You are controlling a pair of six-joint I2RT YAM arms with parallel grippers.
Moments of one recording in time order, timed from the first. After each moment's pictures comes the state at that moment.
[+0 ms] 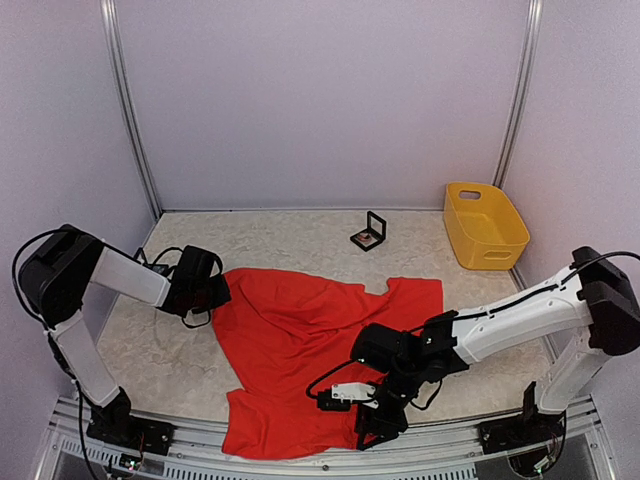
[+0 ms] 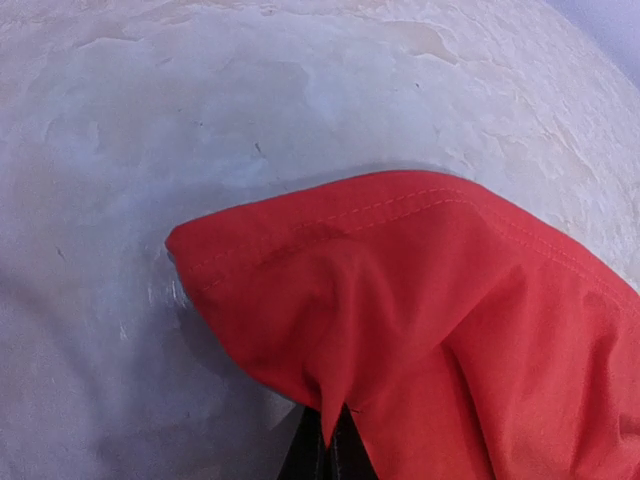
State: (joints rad) left arm -0.43 1.76 0.72 0.23 -0.22 -0.66; right arm 1.26 1.67 0.85 -0.40 -0.54 -0.11
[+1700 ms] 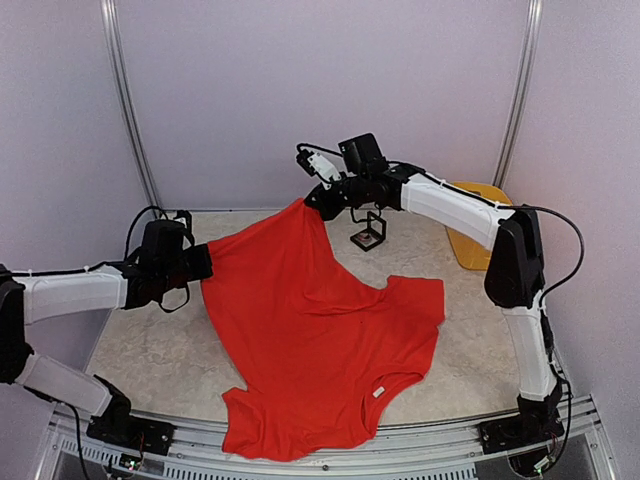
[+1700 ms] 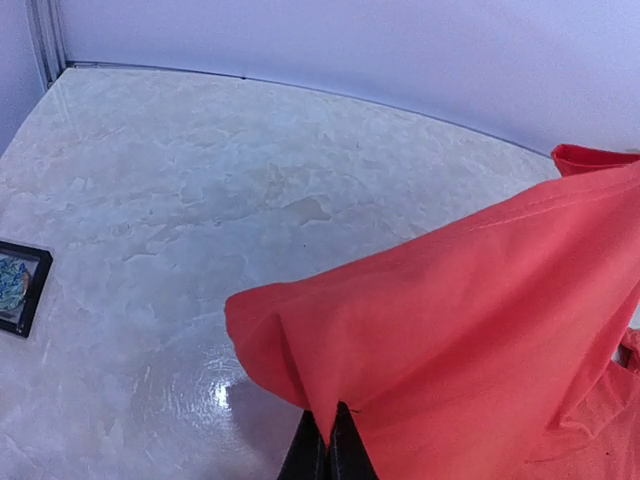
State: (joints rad) left arm -0.44 1.34 0.69 0.11 -0.25 -0.44; right arm 0.70 2.27 2.17 -0.45 -0.23 -0.19
